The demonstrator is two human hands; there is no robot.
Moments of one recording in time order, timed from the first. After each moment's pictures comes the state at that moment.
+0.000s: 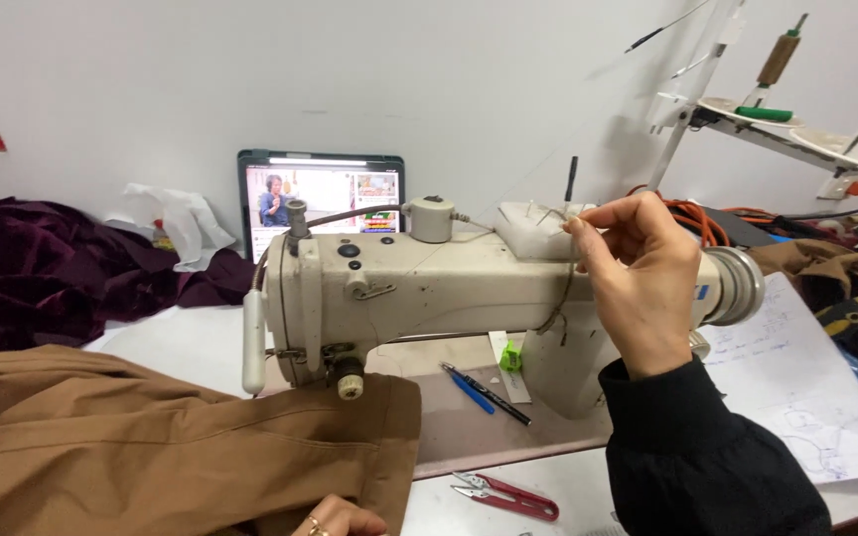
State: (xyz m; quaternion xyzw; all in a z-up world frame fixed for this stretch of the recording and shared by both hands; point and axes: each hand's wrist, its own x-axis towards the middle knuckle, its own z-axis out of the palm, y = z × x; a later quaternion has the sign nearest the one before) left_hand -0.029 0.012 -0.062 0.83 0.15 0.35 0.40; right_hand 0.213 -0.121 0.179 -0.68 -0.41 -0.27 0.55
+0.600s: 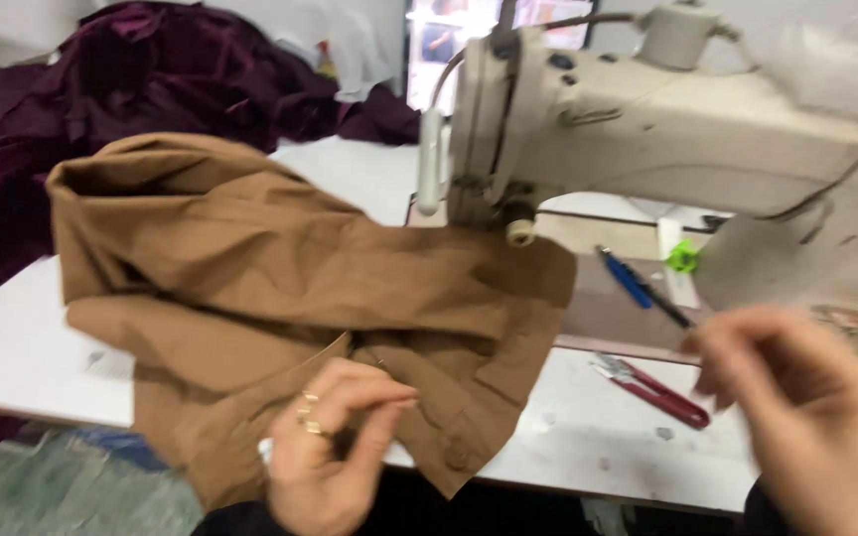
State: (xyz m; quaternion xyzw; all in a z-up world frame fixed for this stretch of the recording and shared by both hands) left_hand -0.134 0.003 0.021 0.77 0.16 0.51 0.34; right_hand 0.093 -0.166 0.084 -0.80 -0.37 -0.01 0.48
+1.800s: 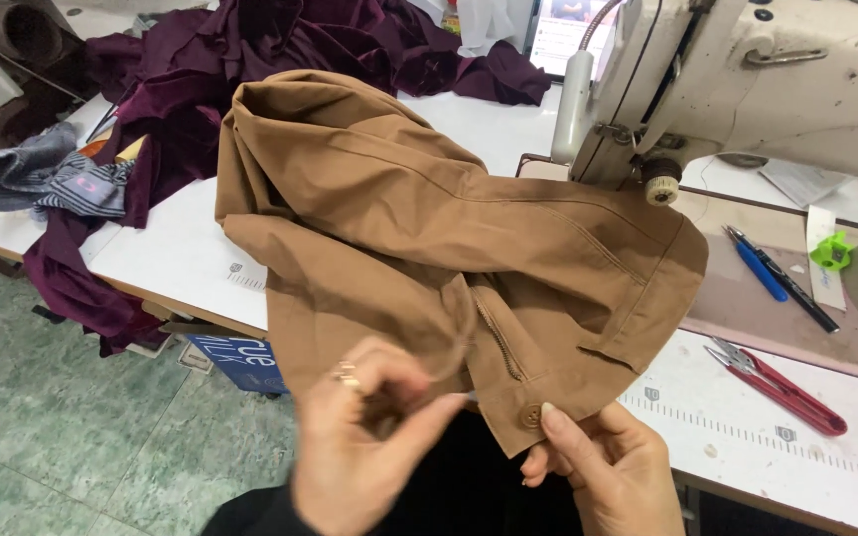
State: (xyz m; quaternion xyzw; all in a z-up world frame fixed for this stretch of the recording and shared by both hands) left_hand -0.200 -0.017 0.024 0.73 0.27 0.48 0.41; right_hand -0.035 -0.124 -0.025 -0.59 -0.13 0.41 0.68
